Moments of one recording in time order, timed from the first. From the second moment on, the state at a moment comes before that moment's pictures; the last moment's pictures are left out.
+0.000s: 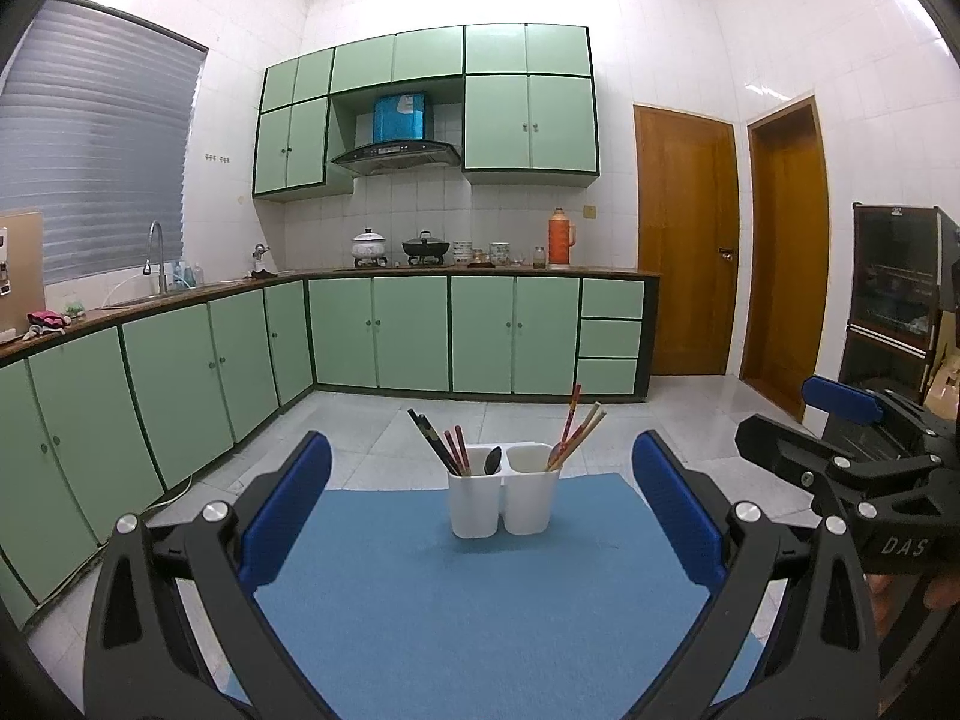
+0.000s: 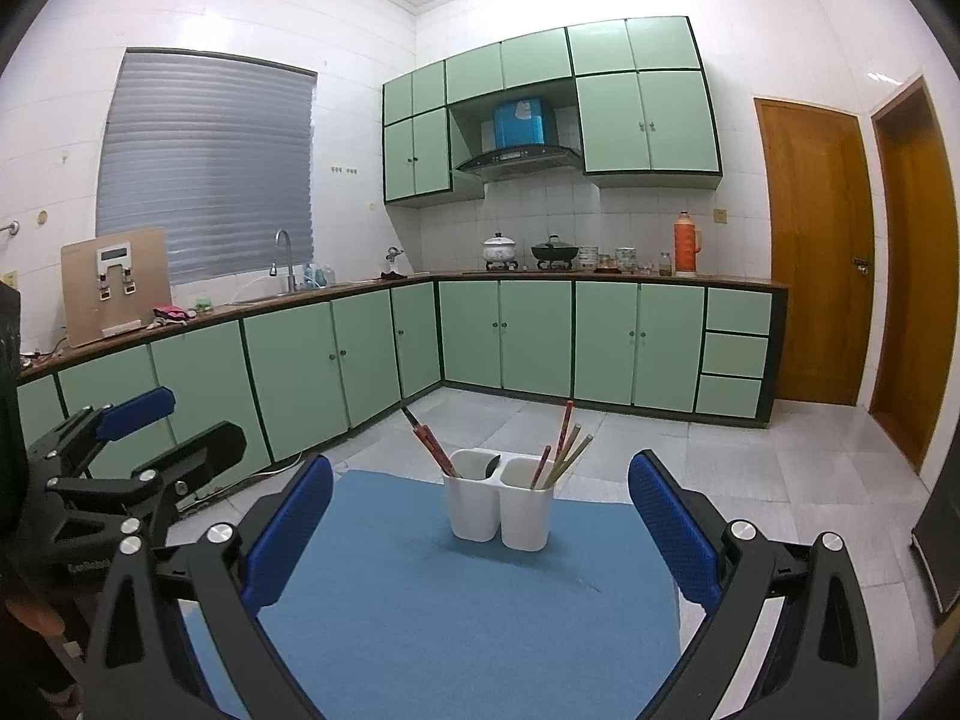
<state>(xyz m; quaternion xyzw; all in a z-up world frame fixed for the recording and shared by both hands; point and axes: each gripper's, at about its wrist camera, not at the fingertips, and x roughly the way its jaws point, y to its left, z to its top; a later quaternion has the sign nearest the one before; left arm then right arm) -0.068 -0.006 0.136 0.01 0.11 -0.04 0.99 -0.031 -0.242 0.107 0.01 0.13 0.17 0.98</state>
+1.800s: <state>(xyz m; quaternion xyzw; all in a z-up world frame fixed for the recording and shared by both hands) -0.072 -0.004 0.136 0.00 0.11 -0.04 0.99 -0.035 -0.238 0.105 0.01 0.13 0.17 0.98</state>
